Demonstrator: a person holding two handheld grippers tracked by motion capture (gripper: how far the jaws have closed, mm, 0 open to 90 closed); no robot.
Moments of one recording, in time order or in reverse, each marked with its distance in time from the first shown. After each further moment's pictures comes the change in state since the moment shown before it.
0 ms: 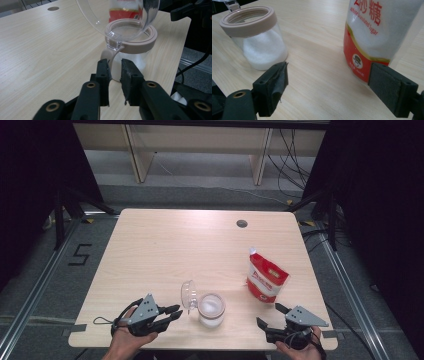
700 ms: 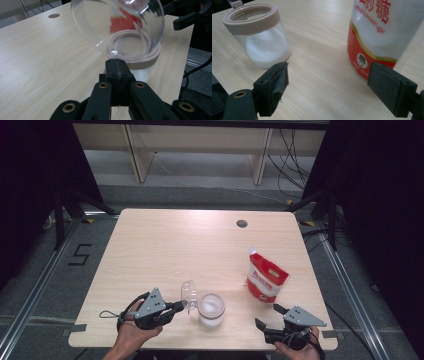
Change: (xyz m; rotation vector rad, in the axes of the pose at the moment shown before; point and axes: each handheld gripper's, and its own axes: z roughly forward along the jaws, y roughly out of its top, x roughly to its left) left arm -0.001 0.019 0.012 -0.012 0.001 0.026; right arm 0.002 -0.001 0.002 0.011 0.019 -0.002
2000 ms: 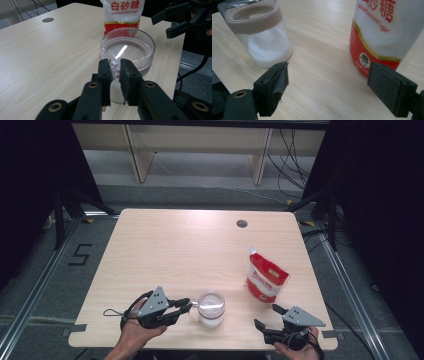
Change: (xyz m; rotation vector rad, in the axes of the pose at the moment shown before) left arm -0.002 0.007 0.003 -0.014 -0.035 -0.025; right arm 0.001 0.000 0.000 0.012 0.009 -0.002
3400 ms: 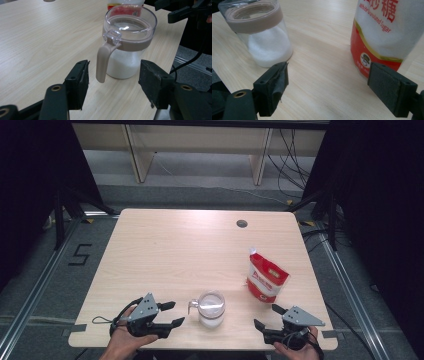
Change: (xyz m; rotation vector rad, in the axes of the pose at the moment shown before) left arm 0.001 -0.024 -0.019 0.069 0.003 -0.068; right arm 0.001 0.000 0.002 -0.006 0.006 0.006
